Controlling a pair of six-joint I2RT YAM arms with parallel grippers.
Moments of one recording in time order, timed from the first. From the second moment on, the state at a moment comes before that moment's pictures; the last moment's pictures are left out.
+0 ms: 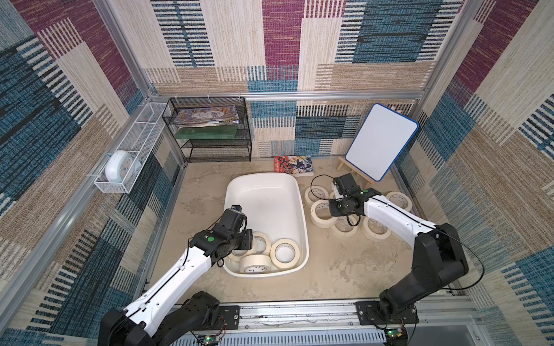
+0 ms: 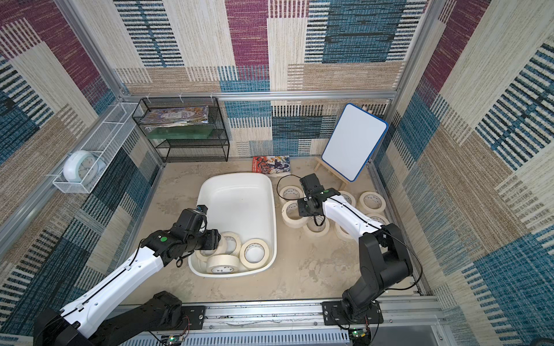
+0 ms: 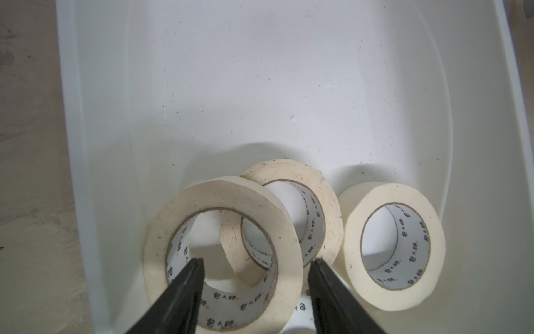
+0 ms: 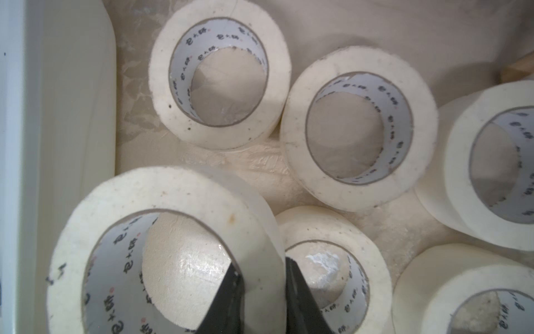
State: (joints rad) left arm -0.46 1.02 0.76 -0.74 -0.05 -0.41; right arm 0.43 1.62 1.16 -0.63 0.07 0.23
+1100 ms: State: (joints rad) left arm -0.46 1.02 0.77 -0.76 -0.03 -0.42; right arm 0.47 1.72 1.13 -0.48 0.05 0.23
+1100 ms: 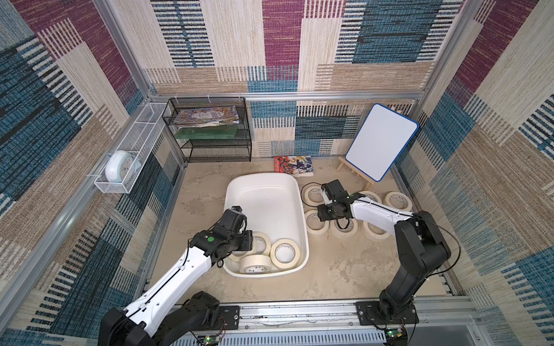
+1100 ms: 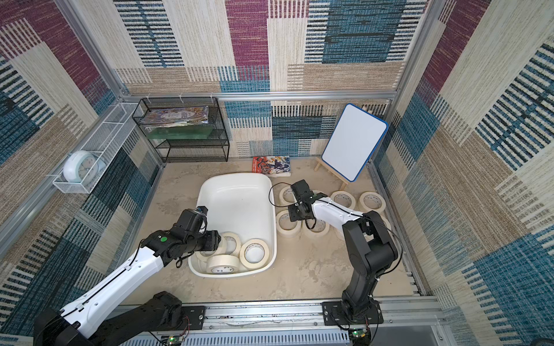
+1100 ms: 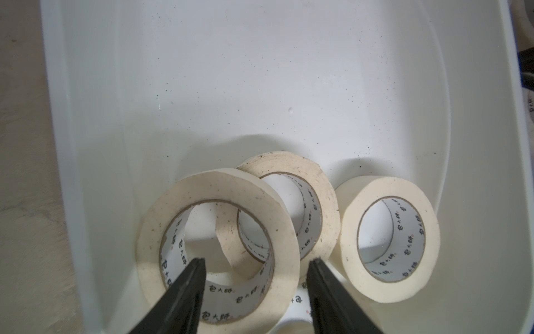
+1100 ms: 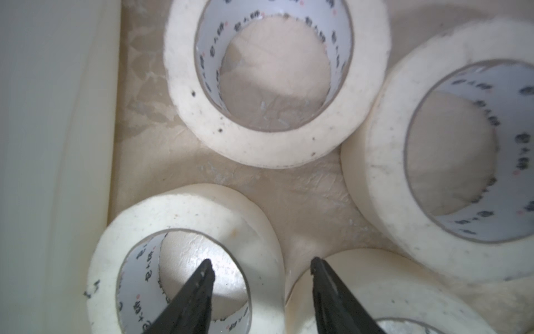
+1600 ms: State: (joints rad) left arm -0.47 1.05 0.71 -0.70 0.04 -0.48; right arm 0.47 1.63 1.16 -0.52 0.07 0.22
